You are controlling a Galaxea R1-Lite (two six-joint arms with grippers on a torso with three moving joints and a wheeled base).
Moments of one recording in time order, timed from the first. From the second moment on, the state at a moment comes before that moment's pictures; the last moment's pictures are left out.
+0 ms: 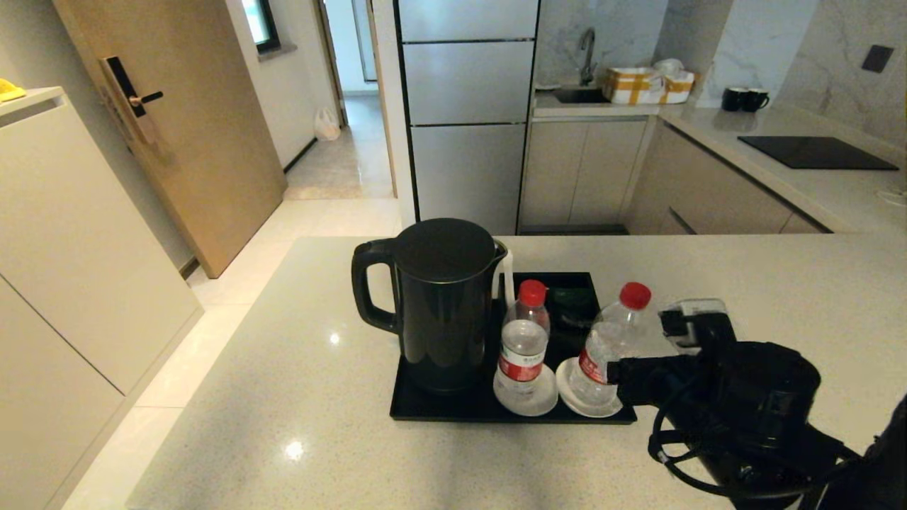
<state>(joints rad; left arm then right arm) 0.01 0.00 0.00 0.00 -0.01 0.01 0.61 1.92 -0.28 -1.44 -0.56 0.06</state>
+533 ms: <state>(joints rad) 0.01 0.00 0.00 0.00 -0.01 0.01 0.62 1.69 -0.24 -1.33 -0.62 0.00</state>
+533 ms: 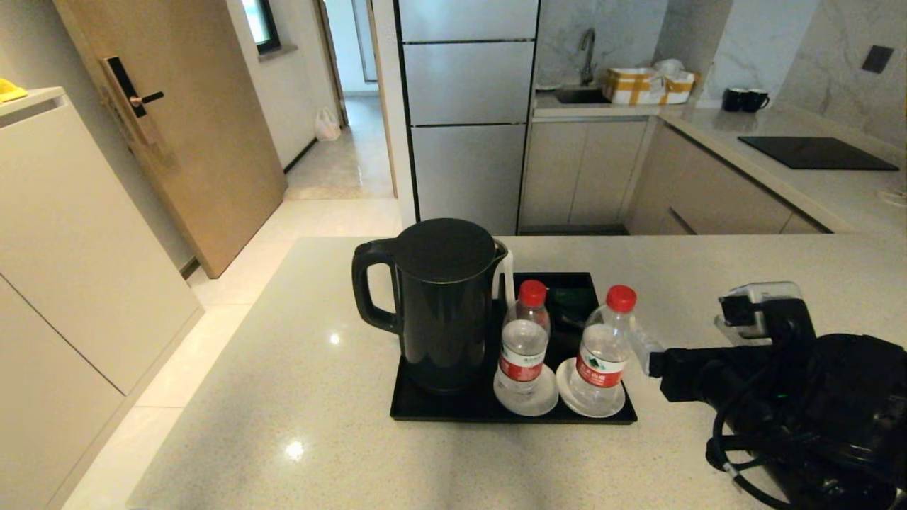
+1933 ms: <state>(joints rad) 0.01 0.00 0.00 0.00 -0.01 0.01 -0.10 0.48 -0.38 -0.33 -0.86 -0.24</state>
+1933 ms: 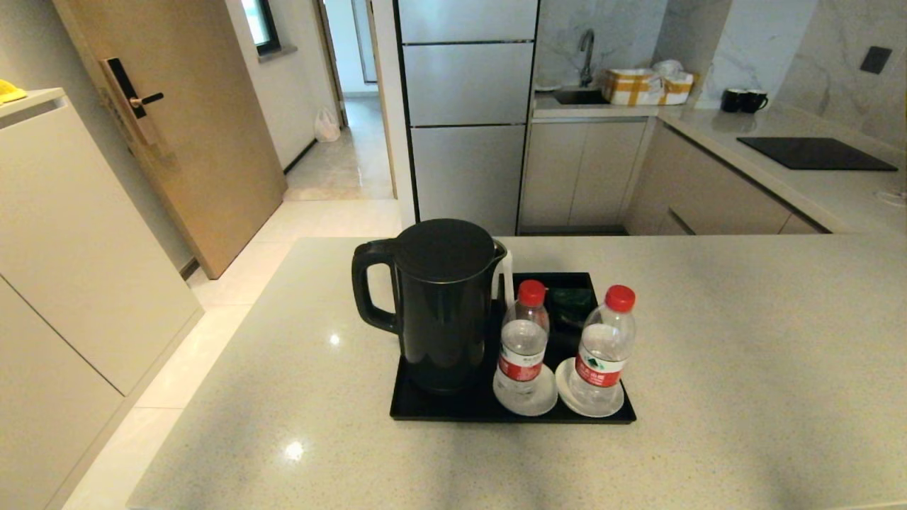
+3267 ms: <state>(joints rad) 0.01 0.00 0.00 0.00 -0.01 0.01 0.00 0.00 -0.04 0.01 -0.05 -0.06</state>
